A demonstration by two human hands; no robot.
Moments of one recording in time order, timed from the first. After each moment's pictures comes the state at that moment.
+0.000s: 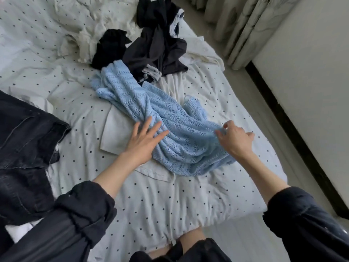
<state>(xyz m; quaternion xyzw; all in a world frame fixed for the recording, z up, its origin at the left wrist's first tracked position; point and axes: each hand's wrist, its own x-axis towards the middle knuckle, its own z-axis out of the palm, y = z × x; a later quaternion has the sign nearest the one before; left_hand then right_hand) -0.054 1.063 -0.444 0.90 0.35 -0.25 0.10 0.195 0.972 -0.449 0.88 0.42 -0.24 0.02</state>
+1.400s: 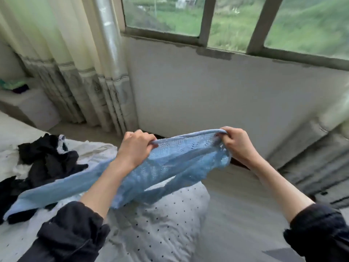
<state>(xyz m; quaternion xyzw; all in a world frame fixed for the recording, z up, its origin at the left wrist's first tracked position) 0.148 0.962 -0.216 0.98 0.08 0.12 0.11 0.254 0.709 -0.191 0.90 0.22 0.00 -0.37</state>
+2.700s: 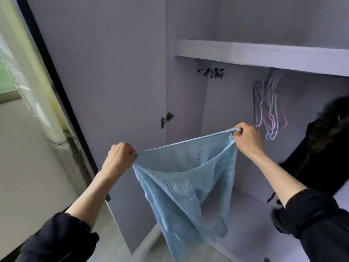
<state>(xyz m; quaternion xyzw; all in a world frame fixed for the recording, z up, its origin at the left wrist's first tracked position) 0.156 0.249 -0.141 0.89 -0.37 -0.04 0.25 -0.097 0.024 -0.117 0.79 -0.50 0.33 -0.15</state>
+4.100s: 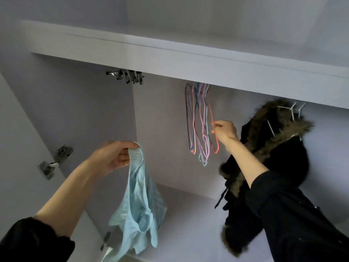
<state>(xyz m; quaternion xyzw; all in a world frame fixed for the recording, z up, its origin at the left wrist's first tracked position) 0.096 -0.106 -0.126 0.60 -0.27 -0.56 0.50 -0.169 -0.268 -0.121 0.61 -0.64 0.37 -0.29</state>
